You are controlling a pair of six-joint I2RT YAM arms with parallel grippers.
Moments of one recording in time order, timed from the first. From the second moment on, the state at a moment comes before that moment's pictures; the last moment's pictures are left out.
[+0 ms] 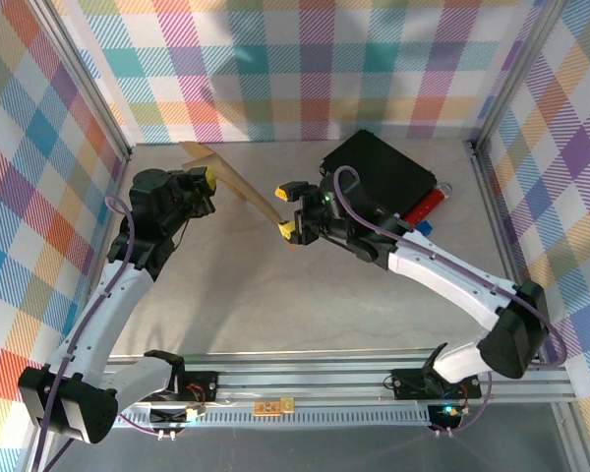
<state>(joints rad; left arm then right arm) -0.25 1.08 1.05 -0.19 0.08 -1.92 0.83 1.40 1.26 -0.24 -0.12 1.97</state>
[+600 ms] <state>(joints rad) -0.27 1.12 1.04 -0.13 0.00 -1.96 0.97 1.52 1.23 -0.09 0.08 2.09</state>
